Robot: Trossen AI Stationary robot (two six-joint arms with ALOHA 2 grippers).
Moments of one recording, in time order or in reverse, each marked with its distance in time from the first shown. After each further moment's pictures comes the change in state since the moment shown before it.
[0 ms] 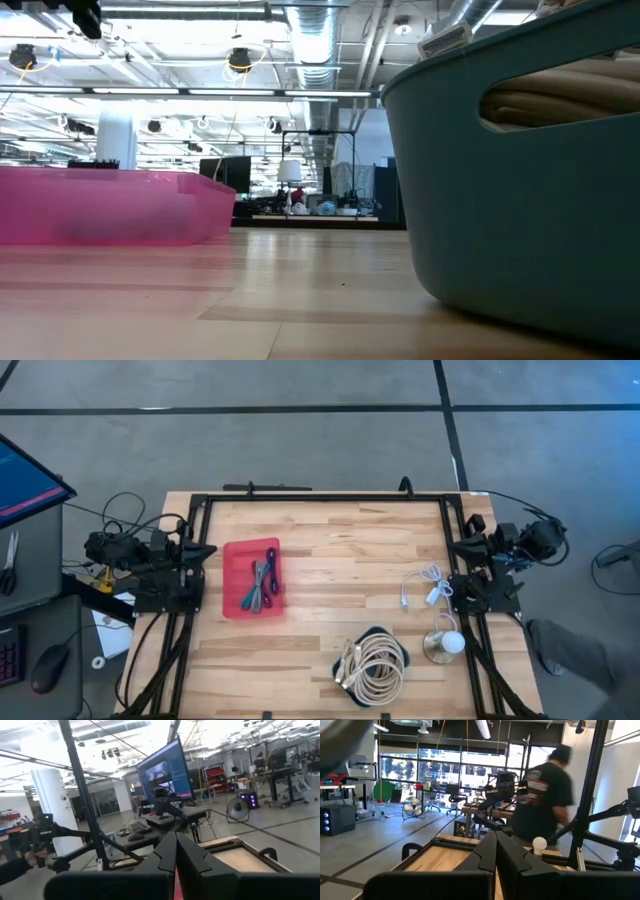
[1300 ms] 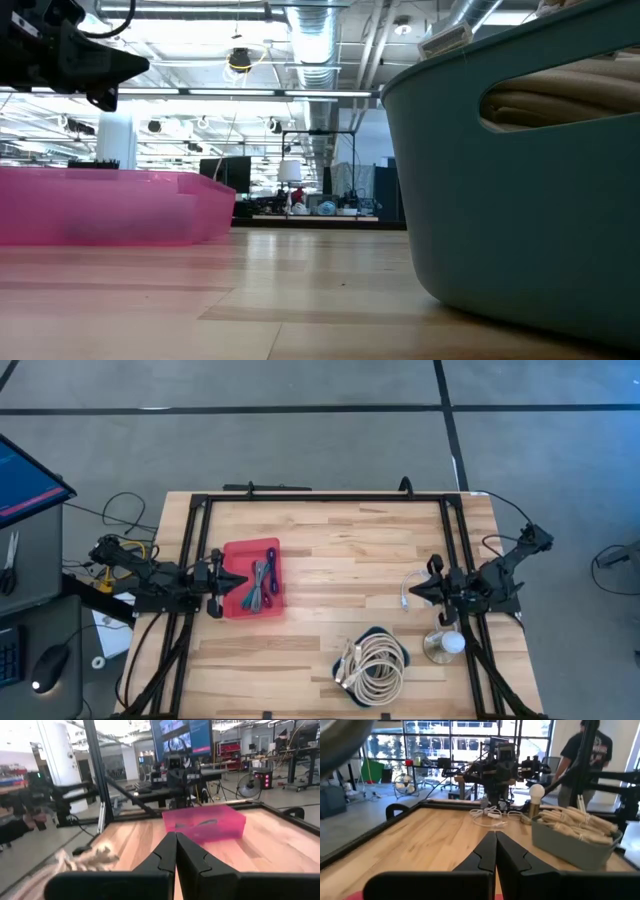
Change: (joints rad) left arm 0.000 0.011 -0.436 0.278 0.046 -0.033; right arm 0.001 -0.002 -0.502 0.323 -0.079 0.015
